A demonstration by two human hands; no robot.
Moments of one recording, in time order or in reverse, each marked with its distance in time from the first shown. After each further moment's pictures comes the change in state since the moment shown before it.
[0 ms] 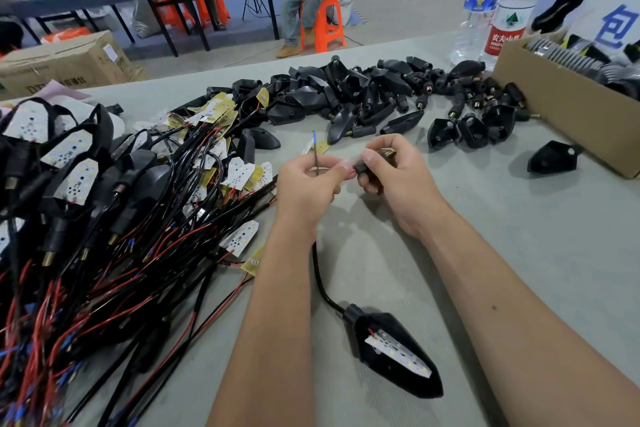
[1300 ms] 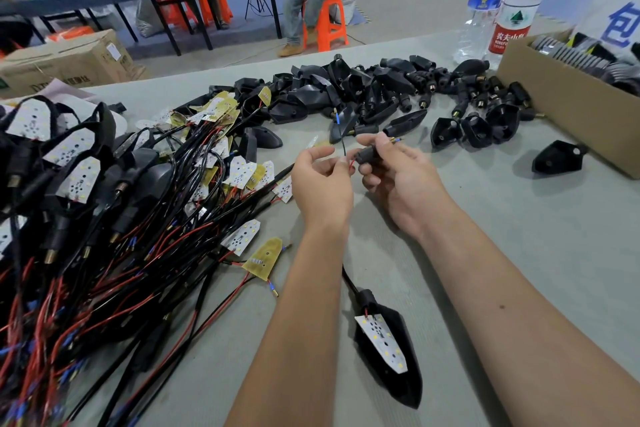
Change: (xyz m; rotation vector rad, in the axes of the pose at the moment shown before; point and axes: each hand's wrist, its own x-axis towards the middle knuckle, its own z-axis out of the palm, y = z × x) left_hand -0.003 -0.006 0.037 -0.110 0.295 0.027; right_hand 0.003 0.000 0.001 0.473 -0.053 0.155
